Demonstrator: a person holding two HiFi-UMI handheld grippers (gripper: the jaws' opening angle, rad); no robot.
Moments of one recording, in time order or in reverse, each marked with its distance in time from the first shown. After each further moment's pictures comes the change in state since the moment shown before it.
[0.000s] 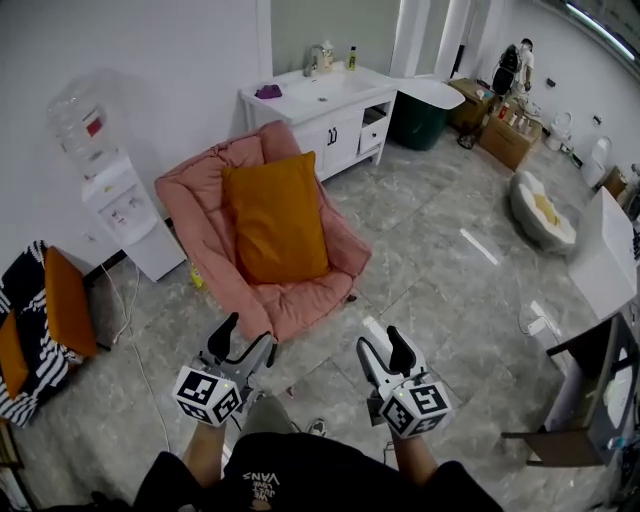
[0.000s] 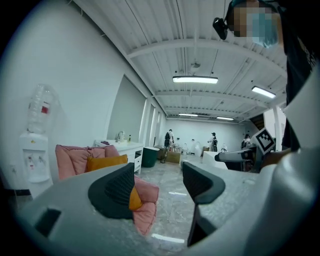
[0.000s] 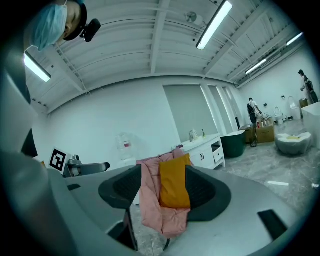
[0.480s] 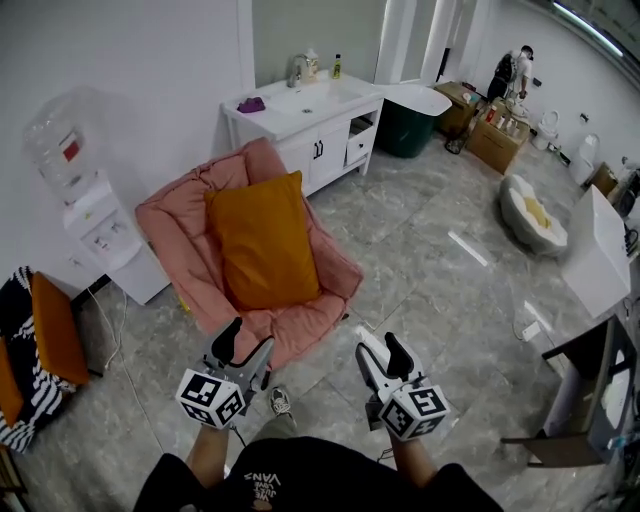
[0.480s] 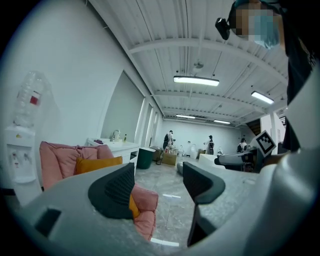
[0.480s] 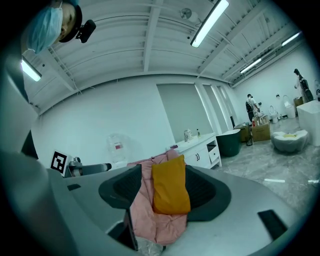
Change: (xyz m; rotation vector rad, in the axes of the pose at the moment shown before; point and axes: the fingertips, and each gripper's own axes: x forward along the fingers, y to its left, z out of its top) left arm 0.086 0.043 0.010 -0.027 -0.012 -0.062; right arm 0.070 -0.041 0.016 0.027 0.000 -0.050
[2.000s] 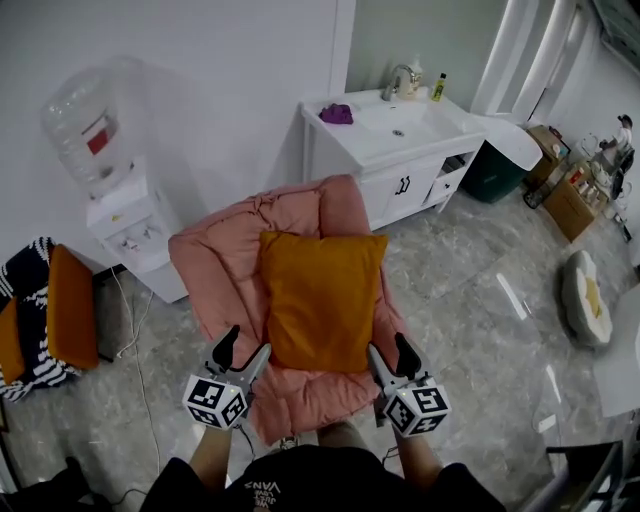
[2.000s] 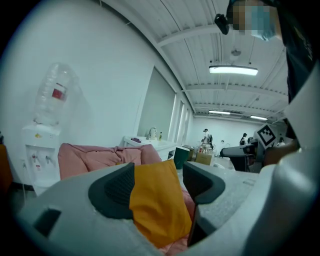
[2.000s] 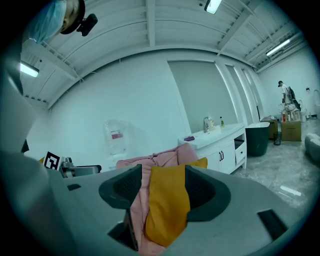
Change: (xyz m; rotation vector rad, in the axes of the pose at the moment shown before) left arm 0.122 0.305 0.000 -0.075 0.028 0.347; right arm 0.382 -0.027 0.025 -0.075 0.144 0.184
